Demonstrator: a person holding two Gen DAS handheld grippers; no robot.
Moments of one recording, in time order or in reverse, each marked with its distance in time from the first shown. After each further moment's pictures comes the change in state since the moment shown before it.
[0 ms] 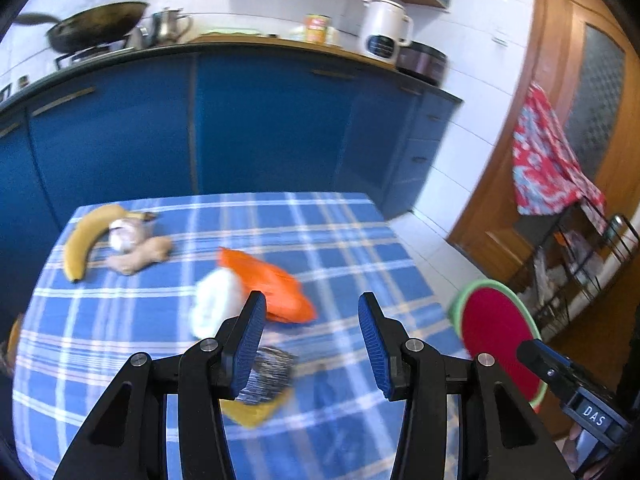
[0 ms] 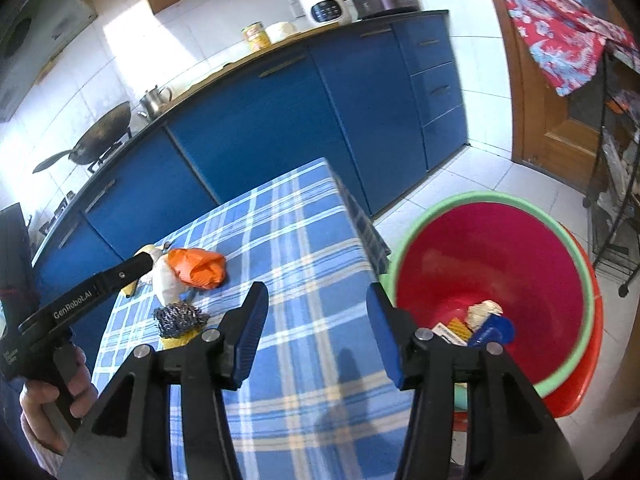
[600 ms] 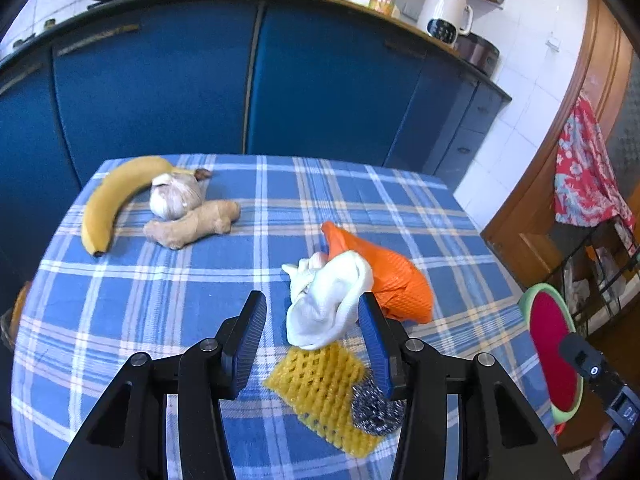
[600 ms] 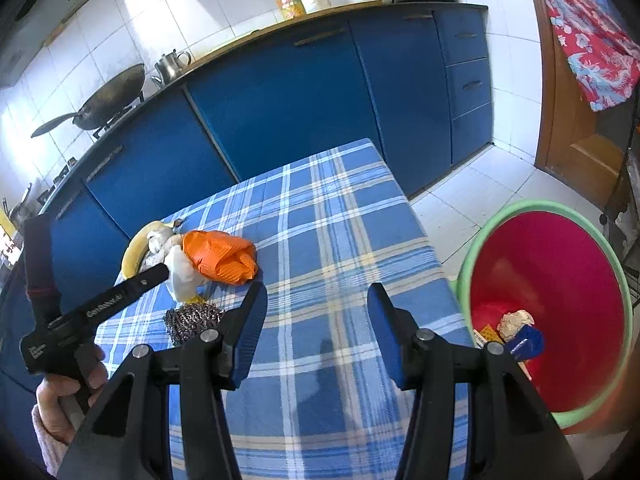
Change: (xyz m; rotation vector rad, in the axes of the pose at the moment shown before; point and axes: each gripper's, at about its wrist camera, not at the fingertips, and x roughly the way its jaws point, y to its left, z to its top) left arm 0.055 0.076 -0.007 -0.084 0.098 0.066; right arm 0.056 0.059 0.005 -0.083 0.075 0.008
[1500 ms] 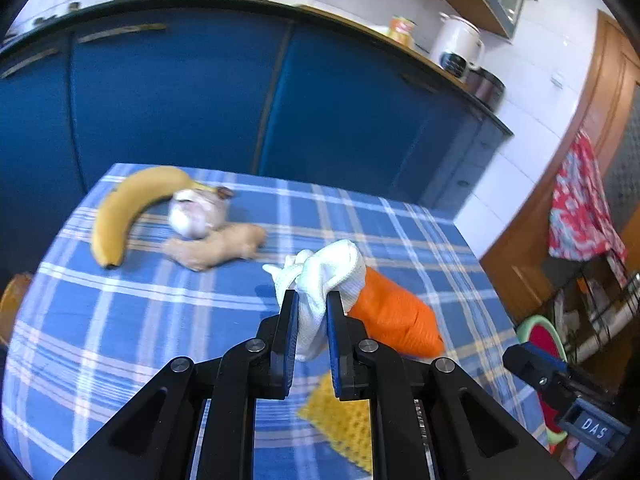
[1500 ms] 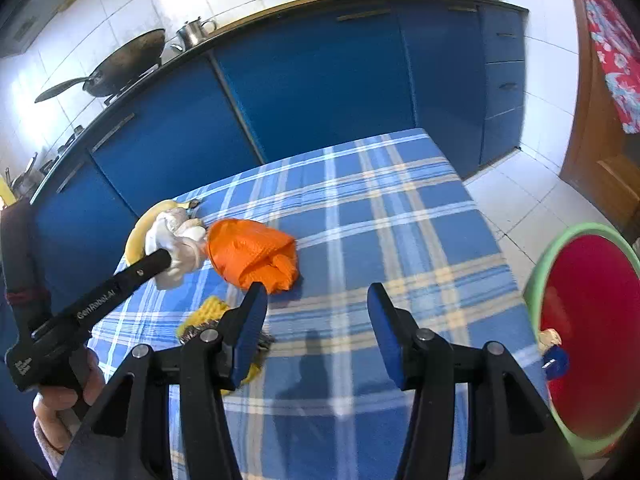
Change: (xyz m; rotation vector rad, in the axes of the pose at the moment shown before) left arm -0.008 0.037 0.011 -0.090 -0.102 -0.032; right arm 0.056 0.051 0.013 -0.088 0.063 0.035
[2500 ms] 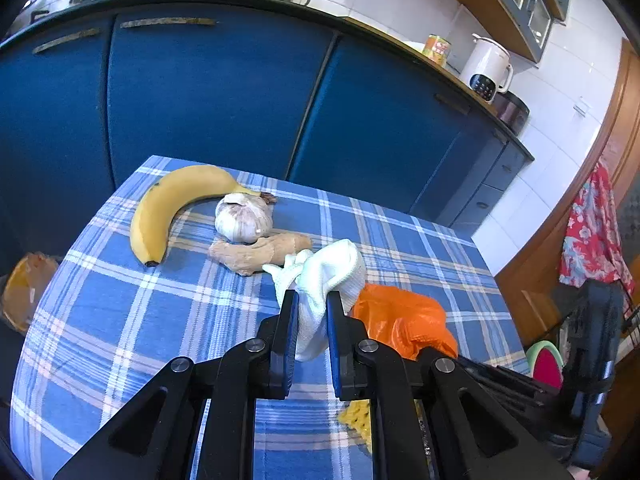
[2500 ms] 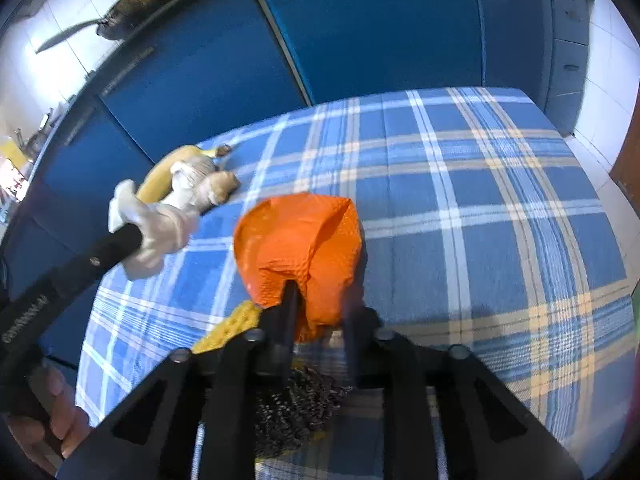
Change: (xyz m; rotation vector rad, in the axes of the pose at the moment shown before) left arm -0.008 0.026 0.002 -0.077 -0.018 0.037; right arm 0.091 0.047 0.006 -0.074 0.169 0.131
